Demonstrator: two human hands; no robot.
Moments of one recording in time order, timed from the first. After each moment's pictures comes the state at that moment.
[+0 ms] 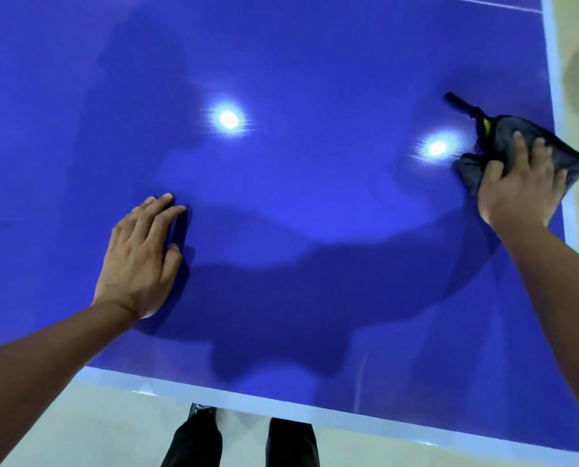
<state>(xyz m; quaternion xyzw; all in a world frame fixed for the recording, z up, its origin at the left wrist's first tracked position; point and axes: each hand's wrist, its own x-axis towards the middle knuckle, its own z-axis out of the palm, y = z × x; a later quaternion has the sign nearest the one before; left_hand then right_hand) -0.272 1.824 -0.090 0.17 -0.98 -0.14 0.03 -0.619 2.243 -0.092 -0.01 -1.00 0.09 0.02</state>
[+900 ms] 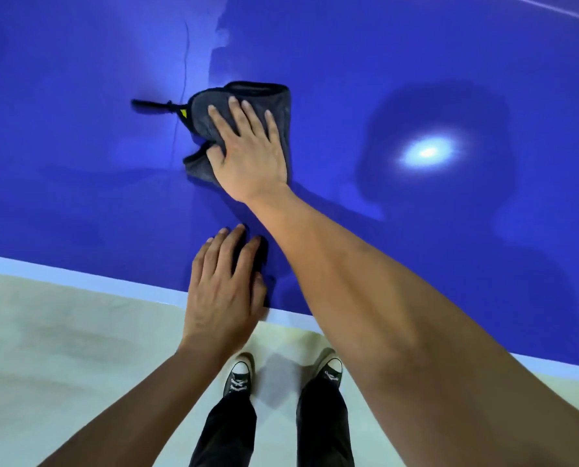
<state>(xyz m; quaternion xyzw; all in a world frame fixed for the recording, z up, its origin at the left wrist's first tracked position) -0.127 1.815 -0.086 0.18 -0.97 -0.17 0.06 -0.335 1.772 -0.095 0.38 -0.92 0.08 -0.03</state>
